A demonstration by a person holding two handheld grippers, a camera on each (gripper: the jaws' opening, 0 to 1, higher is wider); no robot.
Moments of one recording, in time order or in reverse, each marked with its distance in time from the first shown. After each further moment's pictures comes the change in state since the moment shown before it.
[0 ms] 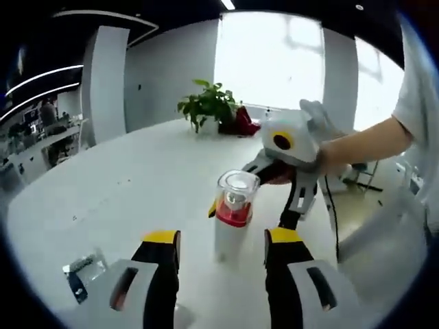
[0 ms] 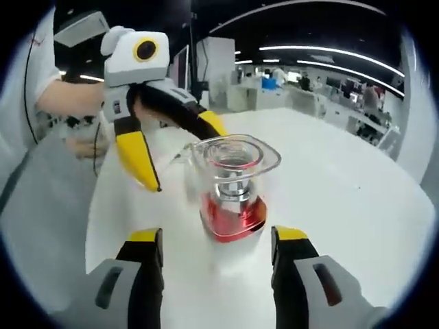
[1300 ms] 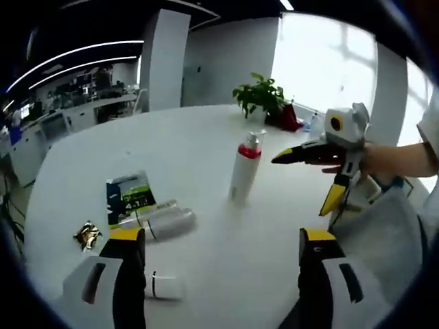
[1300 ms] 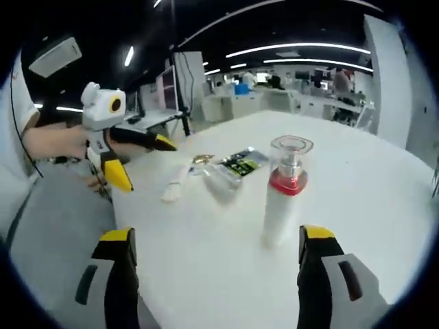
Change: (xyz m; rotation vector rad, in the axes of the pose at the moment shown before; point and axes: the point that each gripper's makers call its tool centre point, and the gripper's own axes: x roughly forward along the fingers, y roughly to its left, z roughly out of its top) left arm -0.118 -0.022 -0.077 -0.222 0.061 0.291; right arm -0.043 0.078 -0.003 0.186 -0.070 -0.121
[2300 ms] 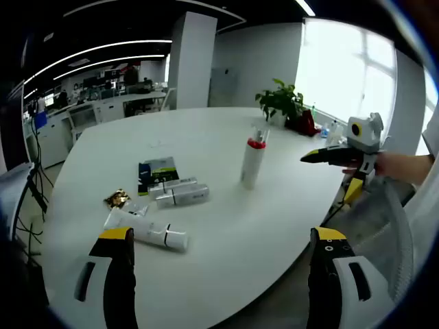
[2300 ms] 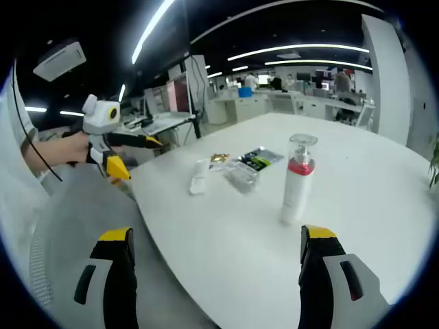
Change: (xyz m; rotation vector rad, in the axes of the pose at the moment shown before) left arm -0.078 -0.011 -0.030 -0.078 -0.014 0.153; right arm -0.048 0.043 -0.014 0.011 -0.014 0.021
